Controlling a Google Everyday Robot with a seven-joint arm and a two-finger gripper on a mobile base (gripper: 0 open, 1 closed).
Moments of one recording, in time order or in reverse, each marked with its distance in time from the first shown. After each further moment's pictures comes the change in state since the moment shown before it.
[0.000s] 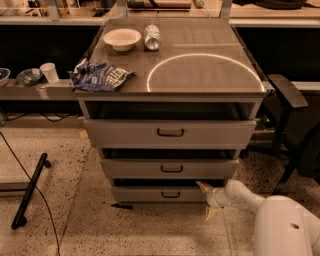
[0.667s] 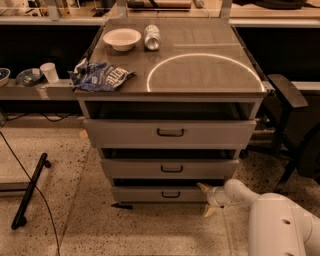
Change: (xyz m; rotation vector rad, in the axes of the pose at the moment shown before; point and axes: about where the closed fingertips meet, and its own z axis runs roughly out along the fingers) arm 0.009 -0.003 0.008 -0.019 0.029 0.043
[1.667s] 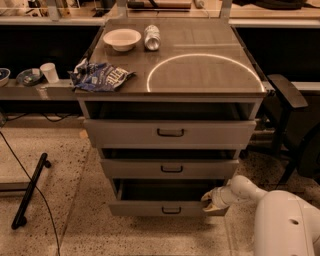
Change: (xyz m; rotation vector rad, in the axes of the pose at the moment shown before) arm -0.006 0.015 -0.036 -0.097 -0.042 0.010
